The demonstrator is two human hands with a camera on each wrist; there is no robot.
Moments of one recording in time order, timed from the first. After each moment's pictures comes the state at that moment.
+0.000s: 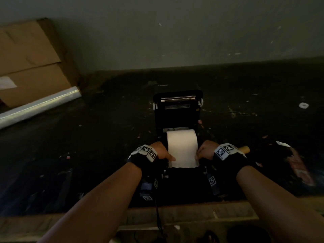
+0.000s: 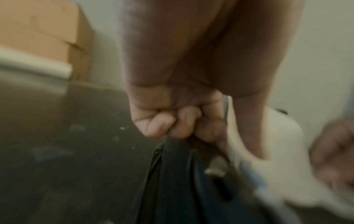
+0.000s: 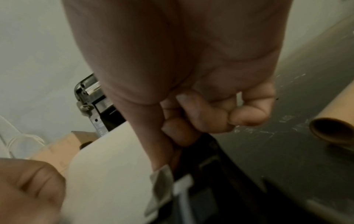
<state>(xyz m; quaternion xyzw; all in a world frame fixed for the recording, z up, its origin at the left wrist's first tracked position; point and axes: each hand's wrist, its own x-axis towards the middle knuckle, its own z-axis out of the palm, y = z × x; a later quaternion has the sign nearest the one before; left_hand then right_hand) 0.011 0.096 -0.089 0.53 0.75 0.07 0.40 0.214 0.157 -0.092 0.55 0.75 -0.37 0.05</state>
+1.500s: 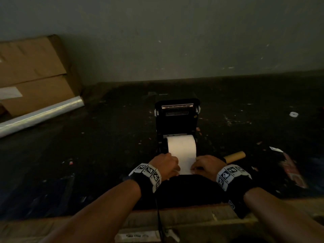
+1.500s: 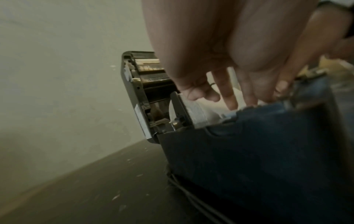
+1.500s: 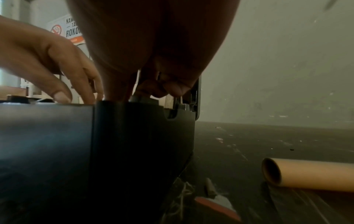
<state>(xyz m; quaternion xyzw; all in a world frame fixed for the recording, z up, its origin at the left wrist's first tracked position) 0.030 0.047 -0.084 0.83 0.53 -0.10 0.10 0.233 0.090 -0.077 0.36 0.91 -0.18 0.05</state>
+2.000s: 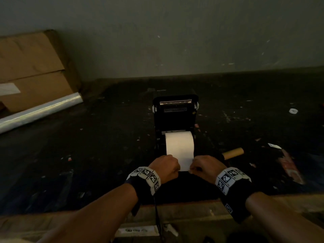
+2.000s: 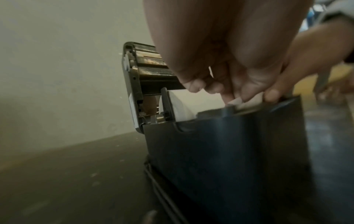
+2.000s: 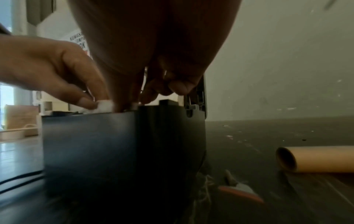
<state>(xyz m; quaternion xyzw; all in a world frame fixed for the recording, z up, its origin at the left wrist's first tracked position) 0.042 0.028 -0.091 0.83 0.55 -0.02 0.11 0.236 0.074 -0.084 0.37 0.91 -0.17 0.01</state>
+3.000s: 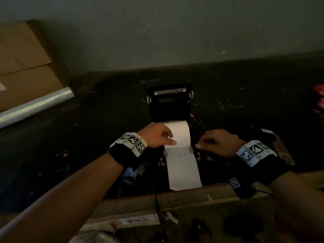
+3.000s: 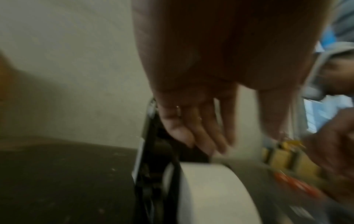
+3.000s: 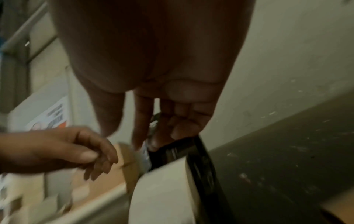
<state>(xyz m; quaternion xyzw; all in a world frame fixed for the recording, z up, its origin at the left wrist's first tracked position) 0.023 0.046 -0.006 0.75 0.61 0.07 0.25 0.263 0.070 -0.015 0.41 0.87 -0.25 -0.05</state>
